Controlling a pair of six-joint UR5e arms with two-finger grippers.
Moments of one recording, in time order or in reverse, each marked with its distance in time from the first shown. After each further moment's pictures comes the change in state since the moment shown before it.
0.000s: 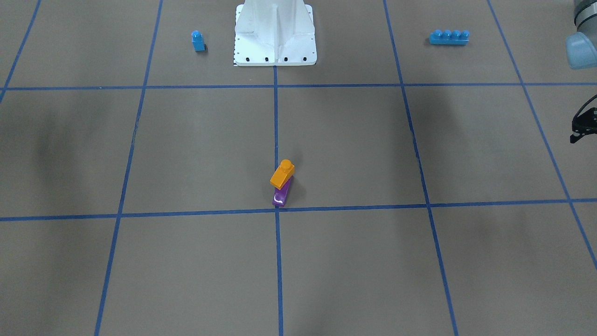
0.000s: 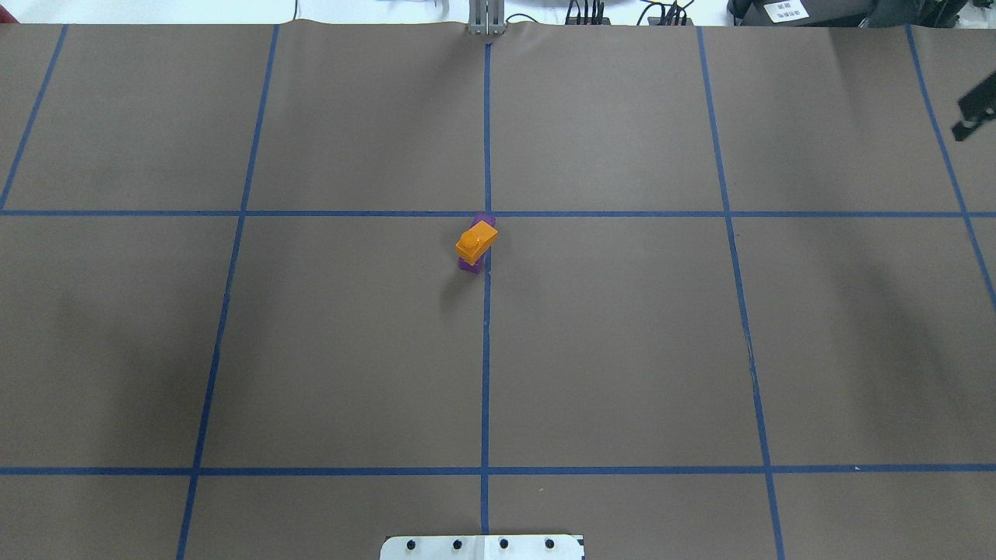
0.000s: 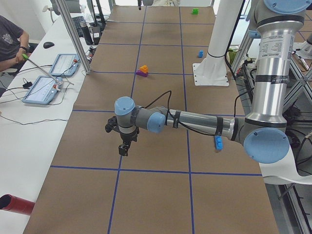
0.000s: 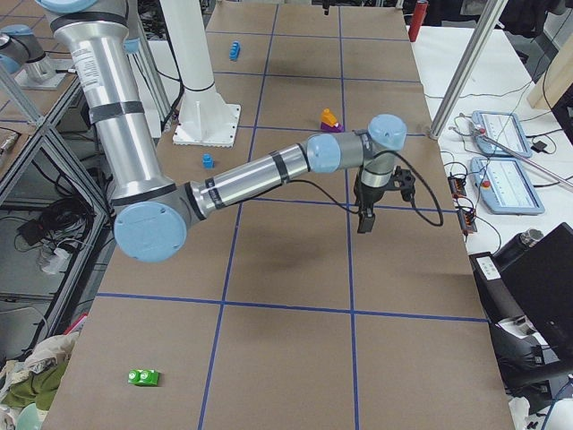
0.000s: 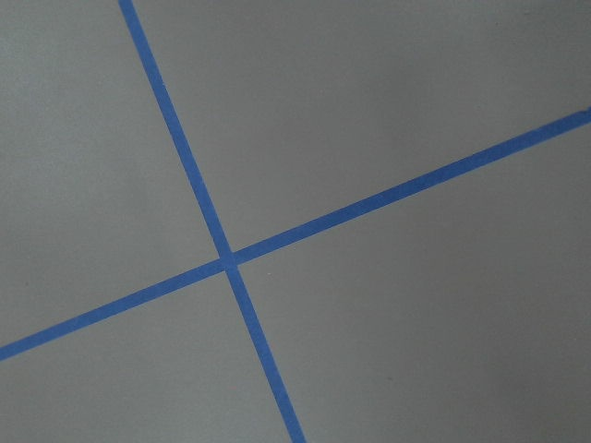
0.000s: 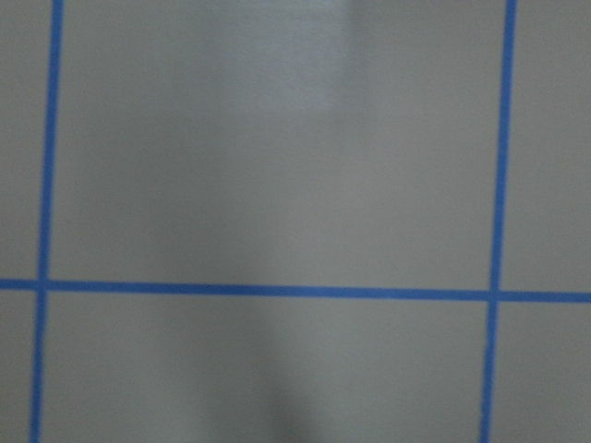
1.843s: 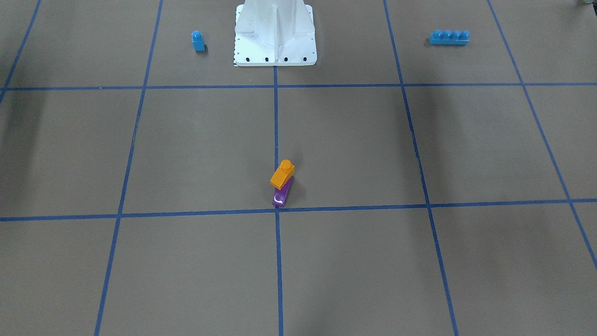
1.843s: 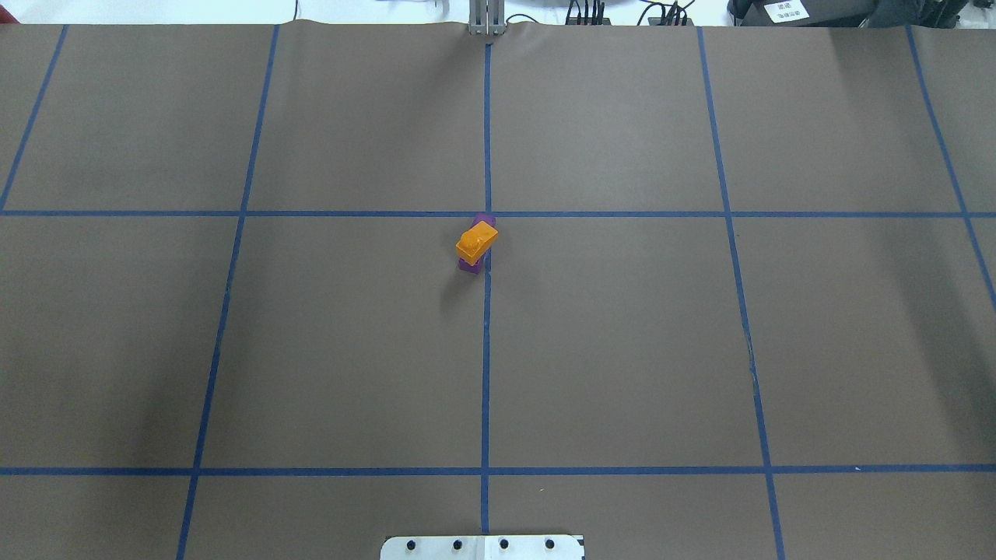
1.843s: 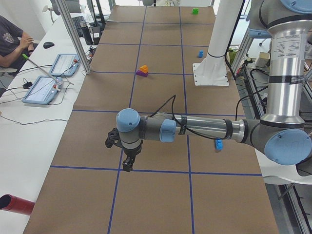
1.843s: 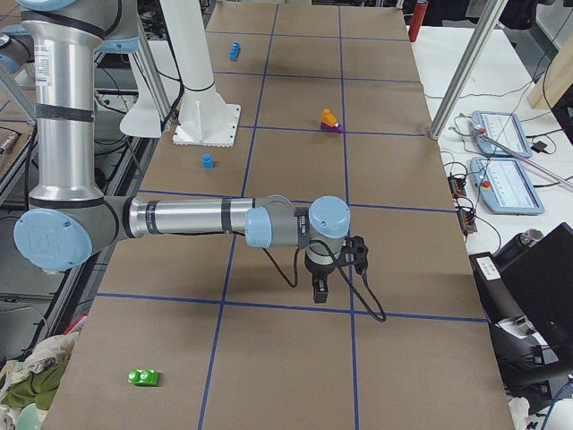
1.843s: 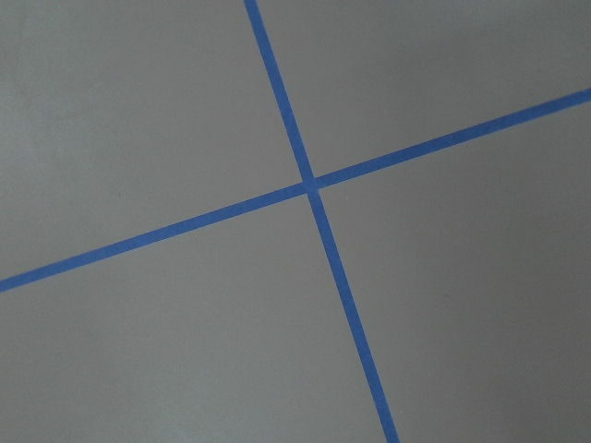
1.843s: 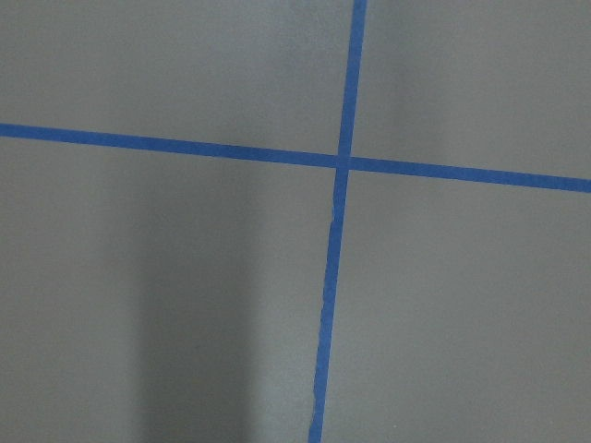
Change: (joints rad) left arm -0.205 0.057 -0.018 0.132 -0.063 0.166; right arm 0.102 -0.261 -0.021 0.194 0.046 -0.176
